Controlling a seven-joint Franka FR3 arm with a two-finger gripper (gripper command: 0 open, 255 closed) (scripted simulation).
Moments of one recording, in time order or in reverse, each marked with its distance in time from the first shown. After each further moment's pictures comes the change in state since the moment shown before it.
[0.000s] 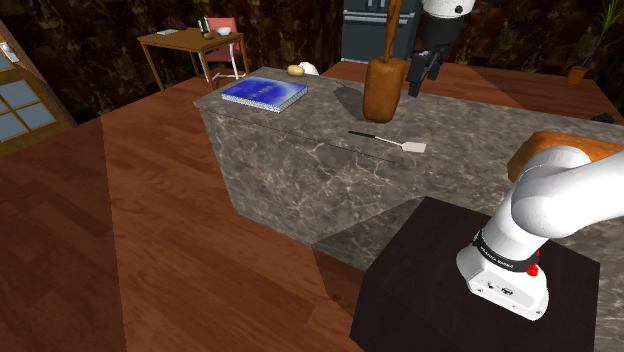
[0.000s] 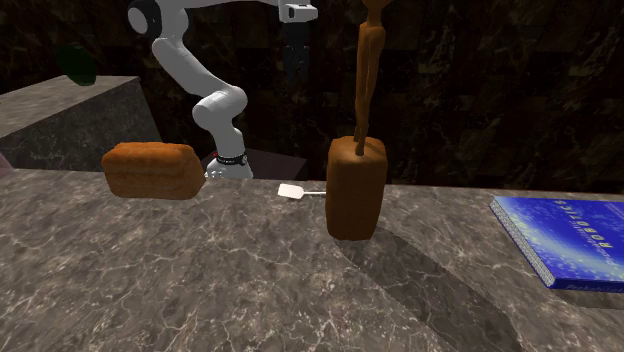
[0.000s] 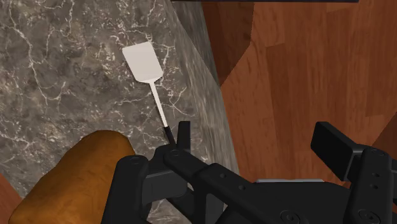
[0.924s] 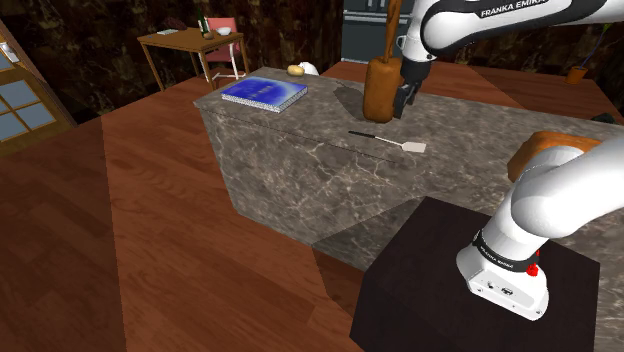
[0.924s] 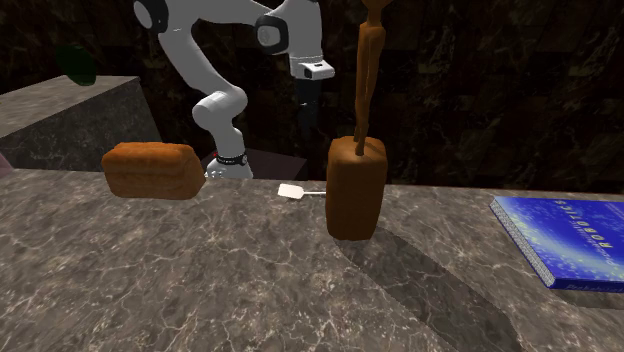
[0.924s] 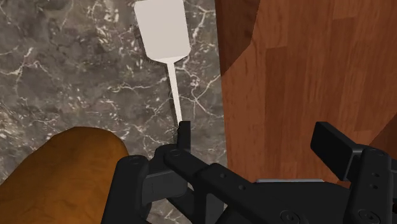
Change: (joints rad) arm -0.004 0.228 -0.232 -0.137 -0.046 0.375 -0.272
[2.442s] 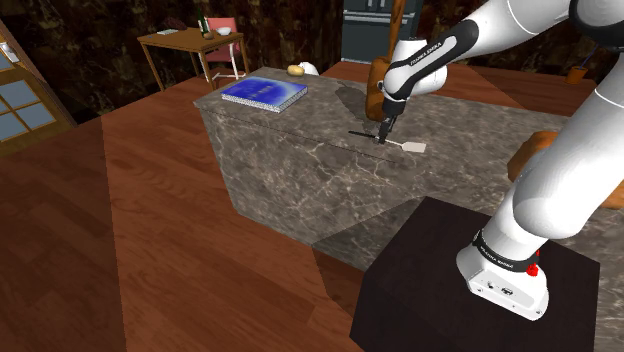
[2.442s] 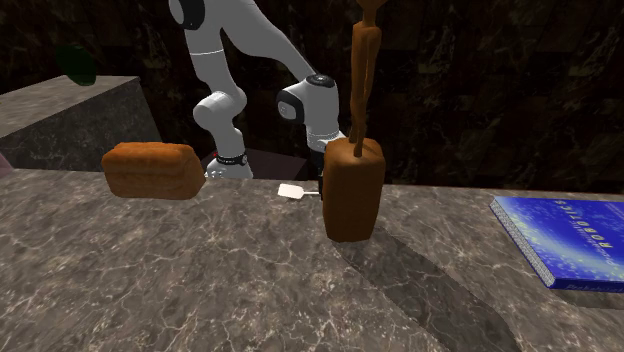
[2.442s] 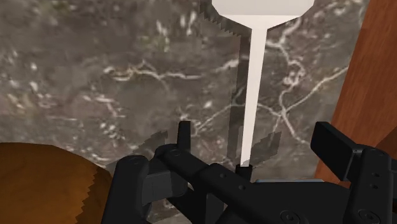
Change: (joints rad) arm 0.049 0.493 -0.210 0.040 0.179 0.422 -0.387
